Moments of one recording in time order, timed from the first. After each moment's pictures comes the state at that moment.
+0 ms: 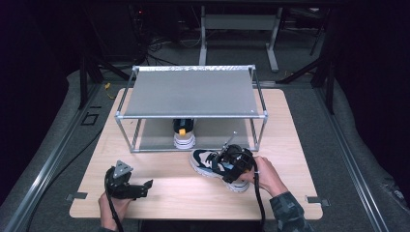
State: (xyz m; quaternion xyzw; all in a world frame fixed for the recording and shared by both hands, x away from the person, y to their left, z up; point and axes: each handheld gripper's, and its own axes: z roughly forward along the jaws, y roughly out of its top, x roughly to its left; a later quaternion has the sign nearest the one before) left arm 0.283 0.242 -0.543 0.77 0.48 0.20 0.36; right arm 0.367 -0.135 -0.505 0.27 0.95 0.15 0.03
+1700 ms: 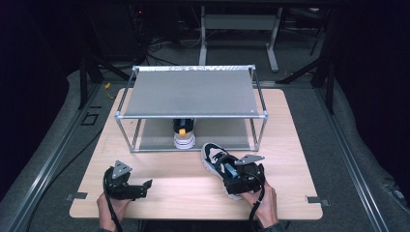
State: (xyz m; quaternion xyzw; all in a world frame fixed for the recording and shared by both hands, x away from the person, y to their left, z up) left arm 0.278 0.244 -0.535 0.77 0.48 0.21 0.36; right arm 0.302 -0.162 -0.525 0.44 0.83 0.32 0.15
